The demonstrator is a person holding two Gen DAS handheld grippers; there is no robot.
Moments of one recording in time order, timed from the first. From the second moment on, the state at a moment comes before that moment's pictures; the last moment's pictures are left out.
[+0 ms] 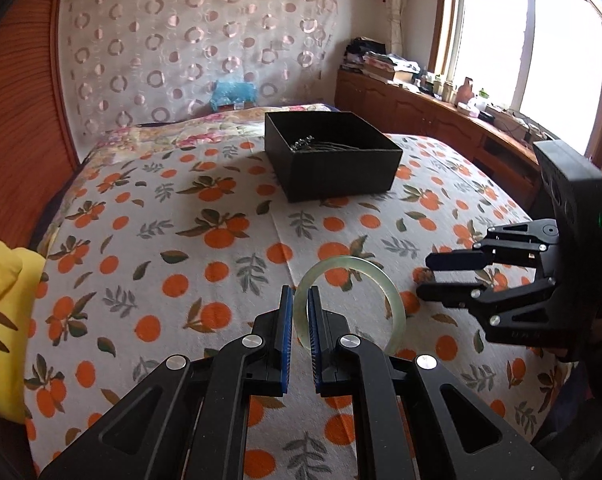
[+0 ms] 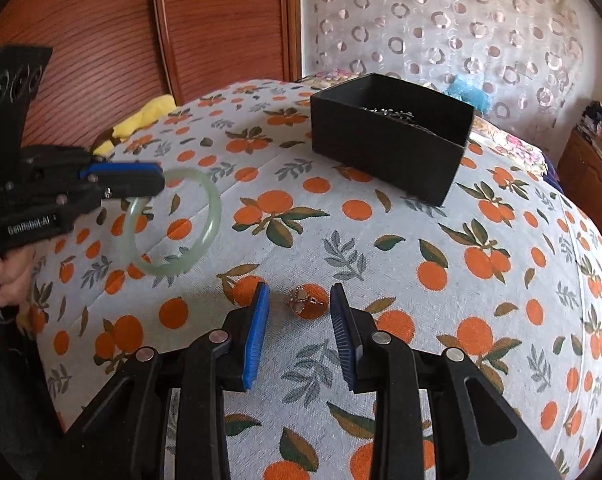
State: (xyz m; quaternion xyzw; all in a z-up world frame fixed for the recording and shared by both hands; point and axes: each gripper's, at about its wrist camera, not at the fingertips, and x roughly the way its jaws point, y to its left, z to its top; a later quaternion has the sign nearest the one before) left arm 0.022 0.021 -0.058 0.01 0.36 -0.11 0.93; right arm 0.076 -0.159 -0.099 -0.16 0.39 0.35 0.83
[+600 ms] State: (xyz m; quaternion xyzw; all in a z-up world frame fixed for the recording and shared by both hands) left arm 0.060 0.016 -0.044 0.01 0.35 -0.11 0.93; right arm 0.095 -0.171 -0.075 -0.15 0.37 0.36 0.84
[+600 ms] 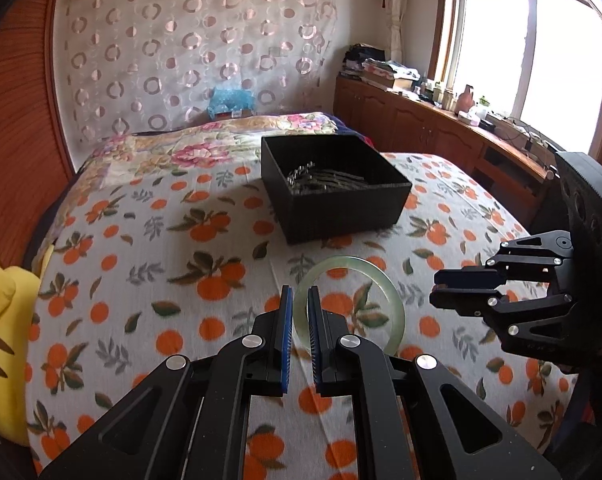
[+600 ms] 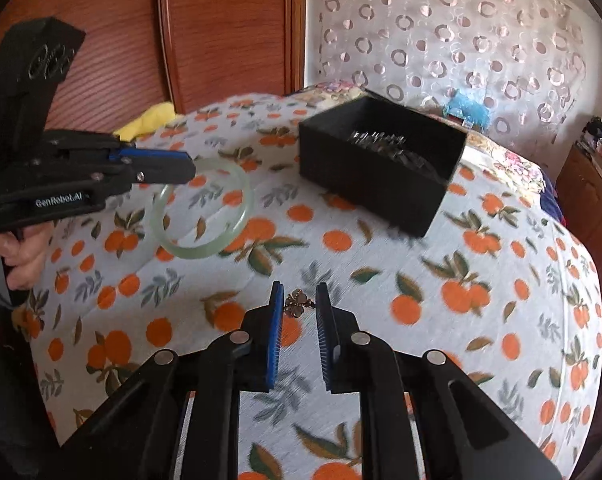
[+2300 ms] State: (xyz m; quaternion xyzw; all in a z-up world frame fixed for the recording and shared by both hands) left arm 0.232 -0.022 -0.025 0.02 0.36 -0.14 0.92; right arm 0.235 -0.205 -0.045 -0.07 0.35 0.30 0.88
